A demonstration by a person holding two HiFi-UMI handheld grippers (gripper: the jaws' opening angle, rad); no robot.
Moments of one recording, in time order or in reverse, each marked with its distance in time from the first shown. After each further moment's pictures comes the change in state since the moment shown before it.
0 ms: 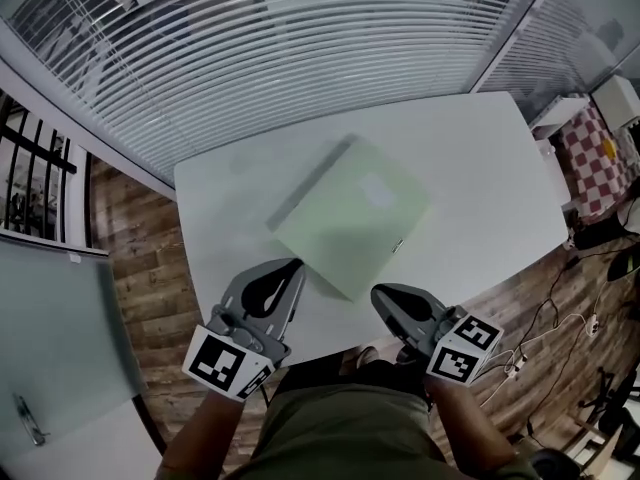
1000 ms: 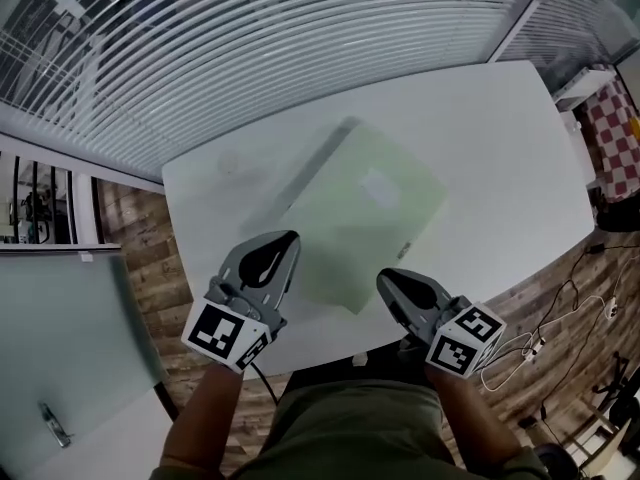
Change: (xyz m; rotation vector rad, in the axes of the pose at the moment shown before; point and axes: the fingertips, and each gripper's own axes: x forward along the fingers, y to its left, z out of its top) left arm 0.079 0.046 -0.056 0.026 0.167 0.007; right arm 0.018 -0.088 -0.007 0.101 0.008 -0.083
